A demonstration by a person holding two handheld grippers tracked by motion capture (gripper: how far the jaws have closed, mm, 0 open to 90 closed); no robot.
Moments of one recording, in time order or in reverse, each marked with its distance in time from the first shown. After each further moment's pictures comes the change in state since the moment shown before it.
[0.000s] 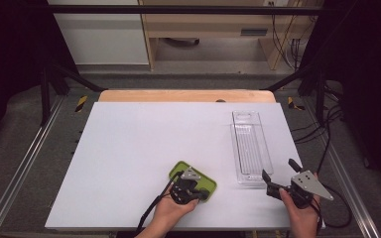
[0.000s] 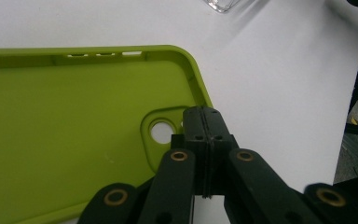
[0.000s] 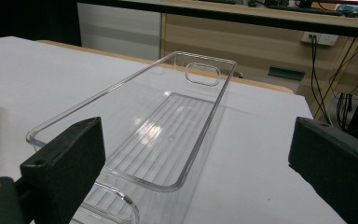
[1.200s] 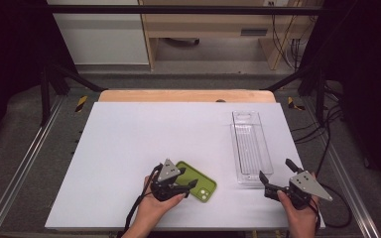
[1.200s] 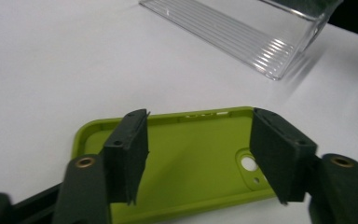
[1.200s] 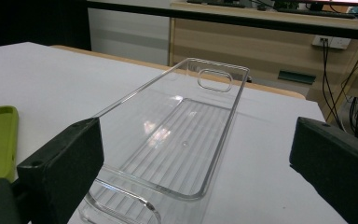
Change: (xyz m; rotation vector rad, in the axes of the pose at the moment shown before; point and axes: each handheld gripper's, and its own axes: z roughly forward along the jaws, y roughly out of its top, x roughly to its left) left arm 0.020 -0.007 -0.048 -0.276 0.211 0.114; right arm 0.008 0.005 -0.002 -0.011 0.038 0.007
